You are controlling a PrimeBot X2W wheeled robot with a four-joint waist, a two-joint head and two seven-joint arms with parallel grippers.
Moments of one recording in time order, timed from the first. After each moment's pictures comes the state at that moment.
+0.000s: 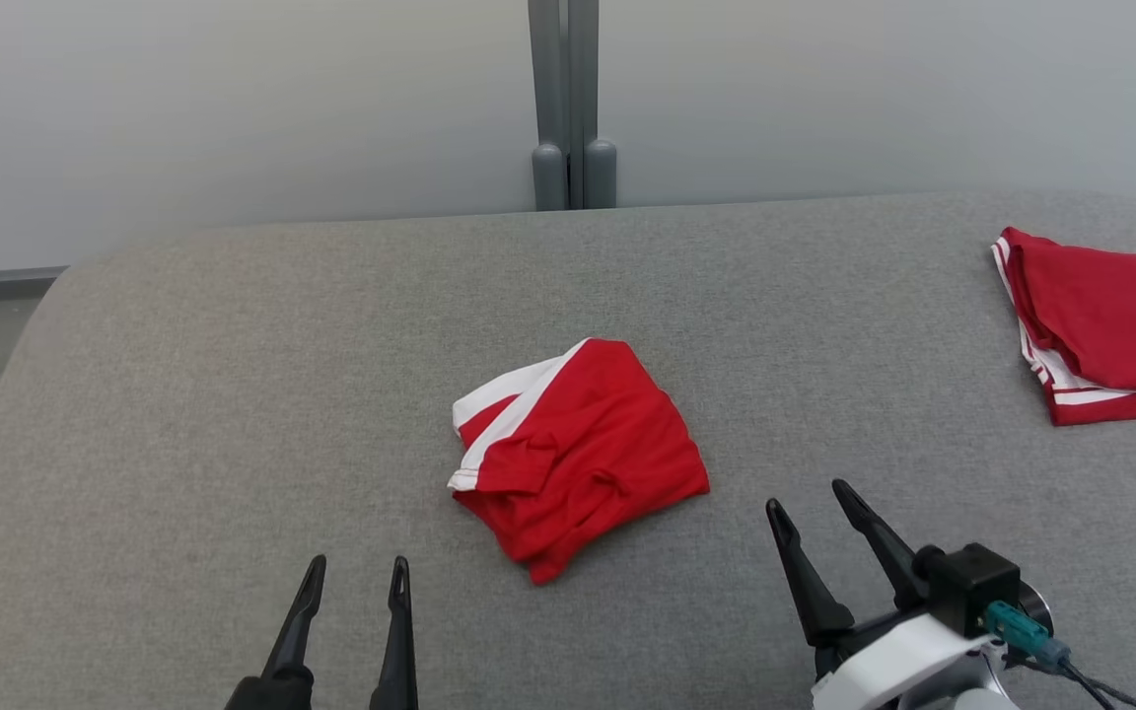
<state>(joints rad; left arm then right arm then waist) 0.19 0.05 -0.21 0.03 -0.14 0.04 -0.26 0.01 -0.14 0.28 0.19 0.28 0.13 -0.26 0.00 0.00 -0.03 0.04</state>
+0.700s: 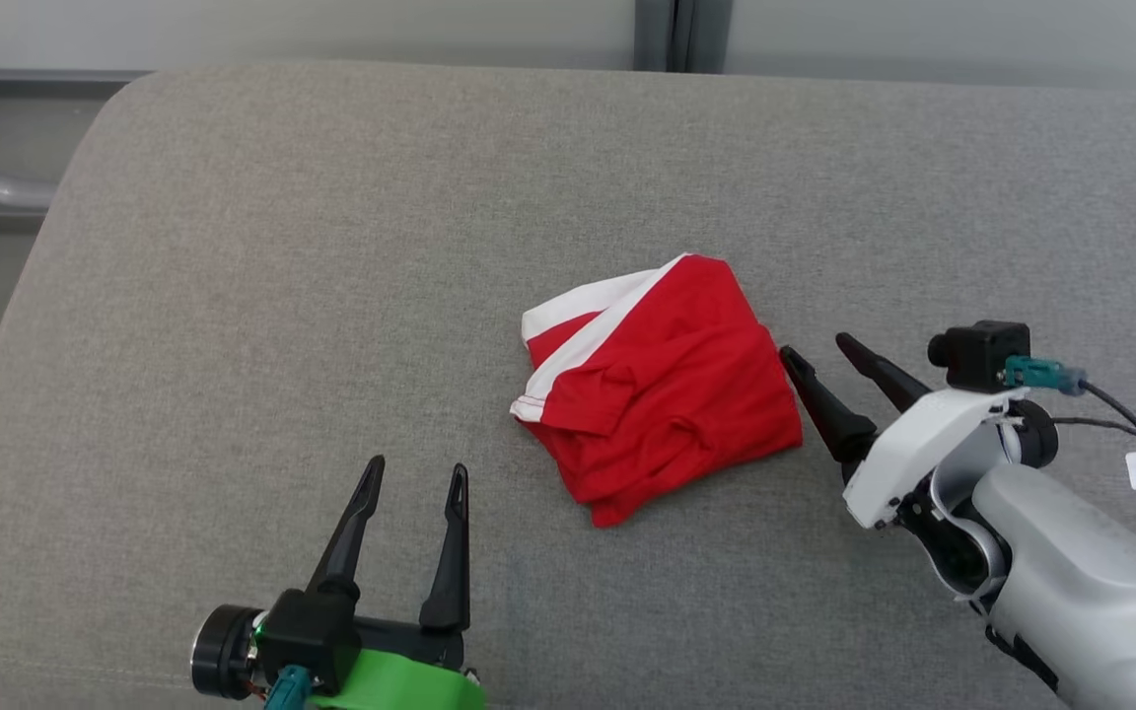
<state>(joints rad) 0.04 0.05 -0.32 0.03 -0.19 0.04 -0.26 -0.56 -0.41 0.73 0.56 0.92 0.13 -0.19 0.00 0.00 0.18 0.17</state>
